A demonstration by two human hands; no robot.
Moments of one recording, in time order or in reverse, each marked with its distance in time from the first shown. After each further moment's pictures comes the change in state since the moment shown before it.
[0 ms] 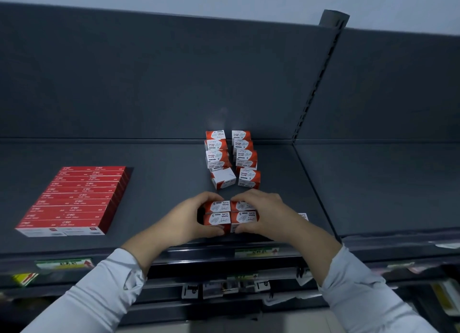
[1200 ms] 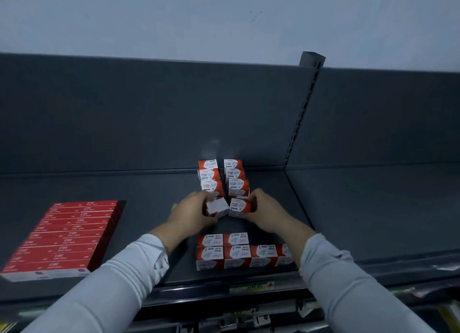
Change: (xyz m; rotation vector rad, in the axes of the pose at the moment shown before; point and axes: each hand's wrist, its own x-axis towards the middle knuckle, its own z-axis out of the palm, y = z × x) left_hand 0.079 0.016 -0.019 0.535 0.191 -0.171; right_hand 0.057 0.032 -0.025 0.266 0.147 0.353
